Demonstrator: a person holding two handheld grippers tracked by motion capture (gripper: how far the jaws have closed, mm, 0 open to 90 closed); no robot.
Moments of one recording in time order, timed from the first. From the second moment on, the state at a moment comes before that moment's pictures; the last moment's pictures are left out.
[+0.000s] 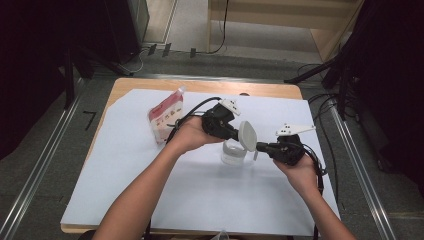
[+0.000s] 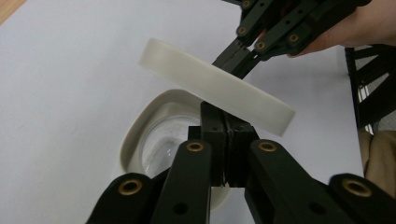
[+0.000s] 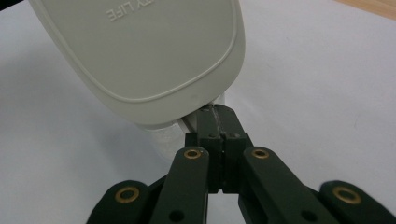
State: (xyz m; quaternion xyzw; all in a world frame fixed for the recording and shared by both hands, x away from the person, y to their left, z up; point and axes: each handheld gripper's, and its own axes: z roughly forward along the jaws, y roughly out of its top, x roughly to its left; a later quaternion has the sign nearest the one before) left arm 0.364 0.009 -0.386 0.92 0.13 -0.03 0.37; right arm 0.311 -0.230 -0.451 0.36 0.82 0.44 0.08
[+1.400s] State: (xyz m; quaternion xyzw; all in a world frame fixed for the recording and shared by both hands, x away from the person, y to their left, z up) left arm 0.362 0.035 -0.383 0.90 0.17 -0.06 0.39; right arm 0.295 -0.226 -0.468 0.36 0.83 0.43 0.05
